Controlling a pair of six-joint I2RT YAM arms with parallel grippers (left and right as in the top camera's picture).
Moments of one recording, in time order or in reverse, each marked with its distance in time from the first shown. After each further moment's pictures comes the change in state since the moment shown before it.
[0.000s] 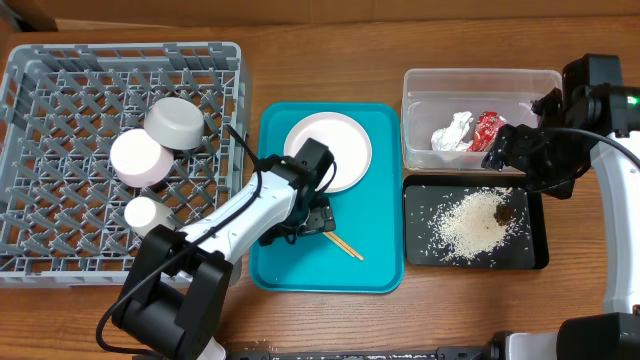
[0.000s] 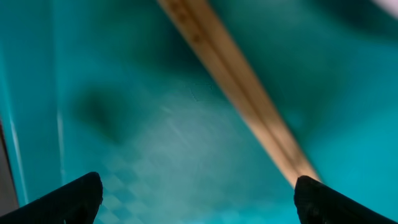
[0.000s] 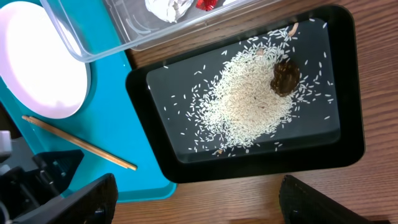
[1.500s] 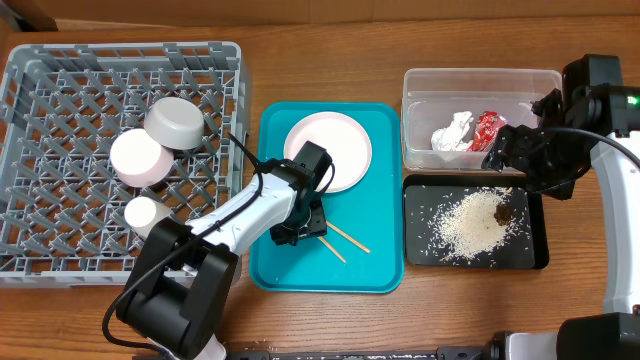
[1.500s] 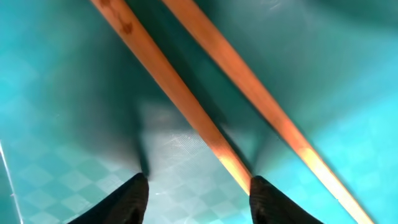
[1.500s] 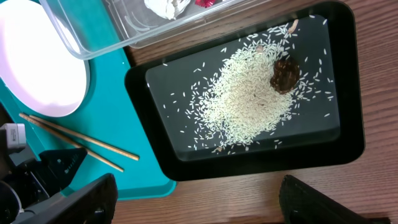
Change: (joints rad) left arm 0.013 0.031 -0.035 0.076 0.076 0.035; right arm 0.000 0.000 0.000 -0.008 0.000 0.000
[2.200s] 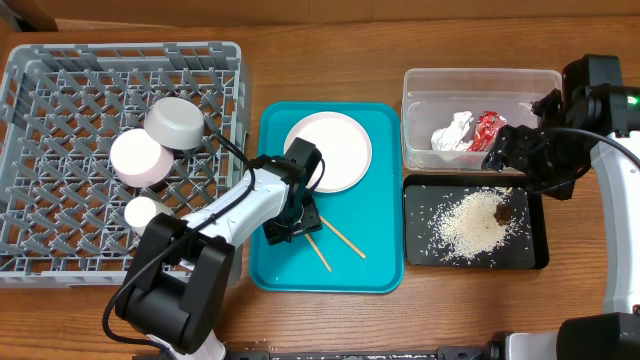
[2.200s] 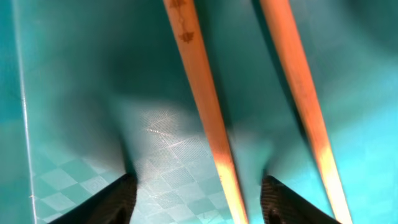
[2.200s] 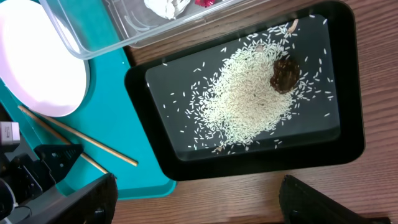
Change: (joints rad) left arm 0.048 0.016 0.001 -0.004 0.013 -0.043; right arm 0.000 0.000 0.000 -0.001 0.000 0.000
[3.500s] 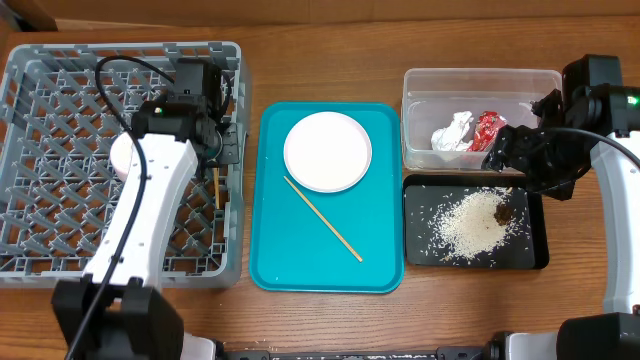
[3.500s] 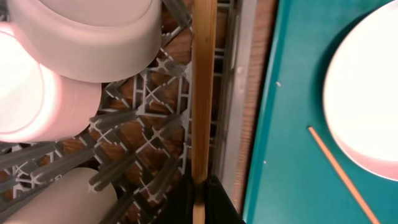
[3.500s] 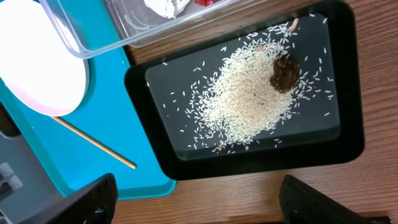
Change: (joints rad) left arm 0.372 -0.163 0.372 -0.208 -0.231 0.621; right arm 0.000 0.000 0.000 -0.002 0.000 0.000
